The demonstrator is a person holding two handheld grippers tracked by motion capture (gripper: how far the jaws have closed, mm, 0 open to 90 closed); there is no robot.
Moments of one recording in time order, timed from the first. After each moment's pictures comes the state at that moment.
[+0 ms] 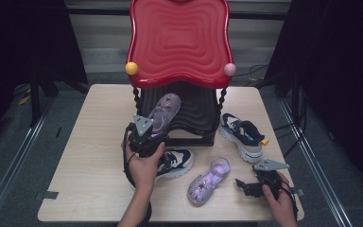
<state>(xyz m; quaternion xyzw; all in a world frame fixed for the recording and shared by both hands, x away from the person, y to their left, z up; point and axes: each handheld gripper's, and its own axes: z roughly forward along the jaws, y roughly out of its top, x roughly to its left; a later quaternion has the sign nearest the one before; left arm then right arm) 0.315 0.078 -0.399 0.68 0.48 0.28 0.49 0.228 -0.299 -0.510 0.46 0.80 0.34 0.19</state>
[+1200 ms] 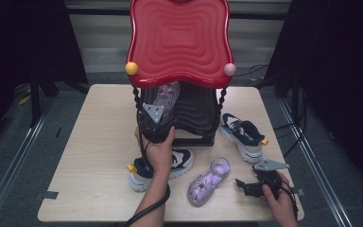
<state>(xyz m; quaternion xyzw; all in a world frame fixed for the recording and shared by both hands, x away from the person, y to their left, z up) 0.356 0.046 -0.402 0.62 0.51 0.34 0.48 0.228 -0.299 -0.510 0.47 0.80 0.34 0.19</state>
